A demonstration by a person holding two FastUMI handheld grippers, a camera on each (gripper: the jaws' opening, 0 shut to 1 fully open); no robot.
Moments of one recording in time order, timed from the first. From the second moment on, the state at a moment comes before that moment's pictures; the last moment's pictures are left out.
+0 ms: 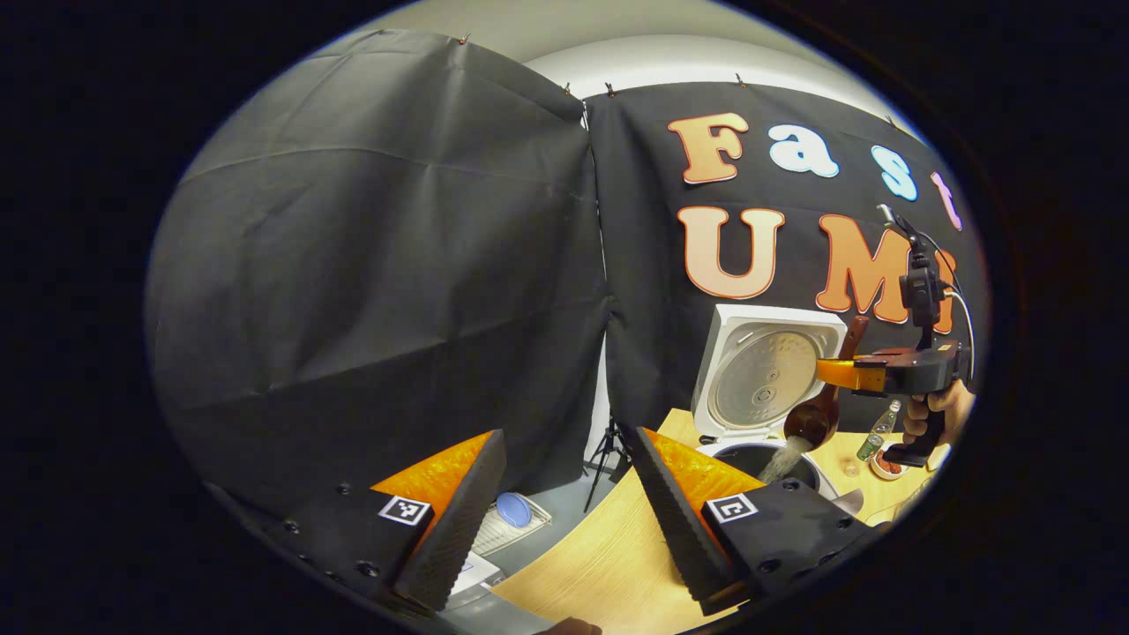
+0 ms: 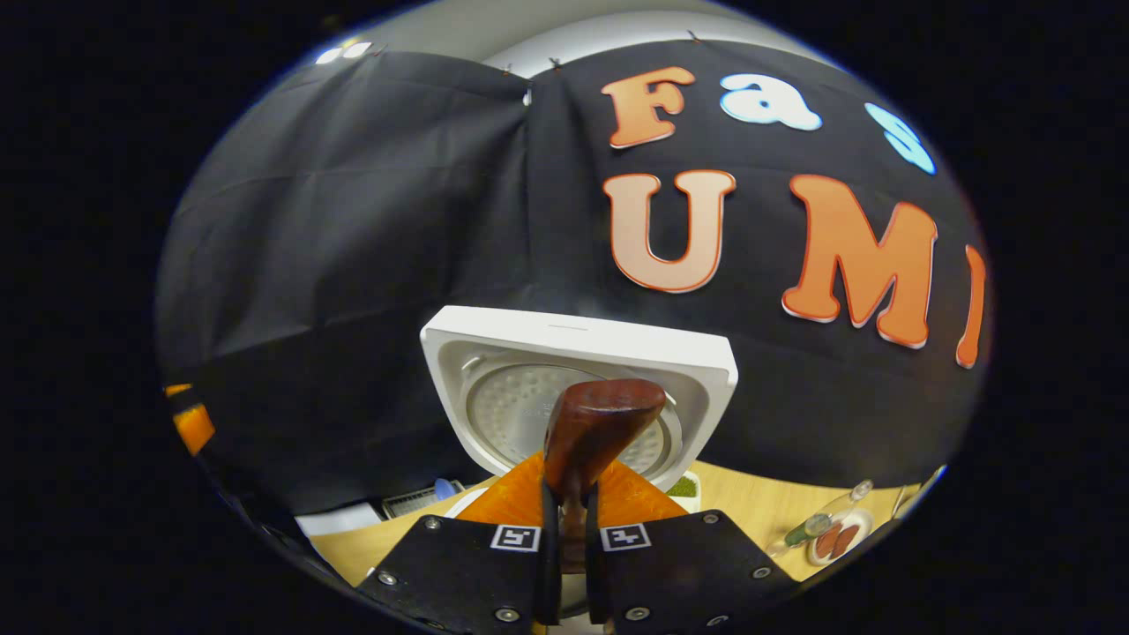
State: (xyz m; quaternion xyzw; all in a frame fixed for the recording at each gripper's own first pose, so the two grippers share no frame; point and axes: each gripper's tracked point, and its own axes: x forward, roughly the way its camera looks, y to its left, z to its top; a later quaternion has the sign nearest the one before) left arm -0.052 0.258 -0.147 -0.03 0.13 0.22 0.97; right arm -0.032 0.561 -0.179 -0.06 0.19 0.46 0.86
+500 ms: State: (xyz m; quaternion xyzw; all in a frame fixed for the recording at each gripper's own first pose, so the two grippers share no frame) left arm -0.068 0.256 -0.144 -0.03 0.14 0.23 0.96; right arm -0.044 0.558 -0.147 -0.10 0.13 0.48 0.86
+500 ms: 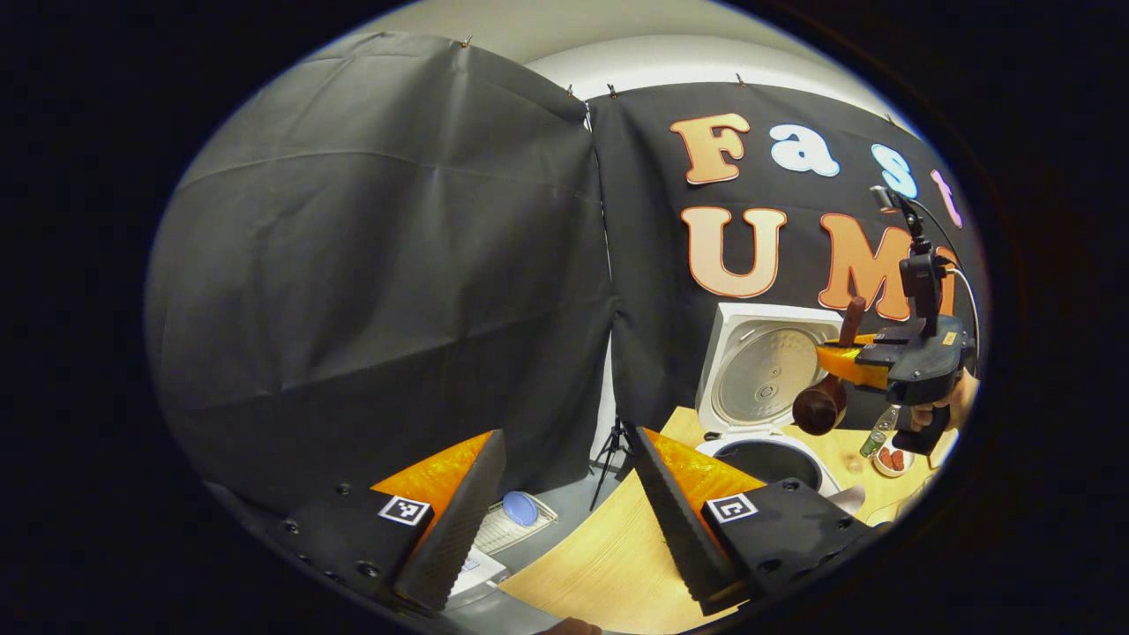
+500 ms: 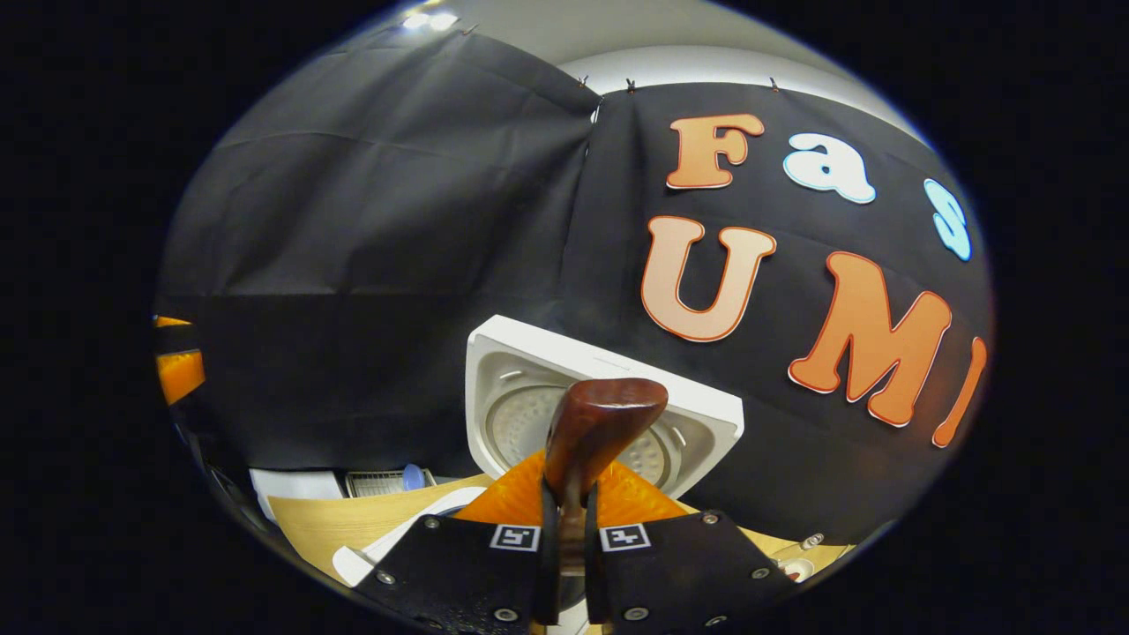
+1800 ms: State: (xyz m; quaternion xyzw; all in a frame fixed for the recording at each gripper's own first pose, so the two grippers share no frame) left arm -0.014 -0.006 -0.125 -0.02 0.15 0.07 0.99; right arm 0.058 0.108 -0.226 0.16 0.29 0.20 0.92
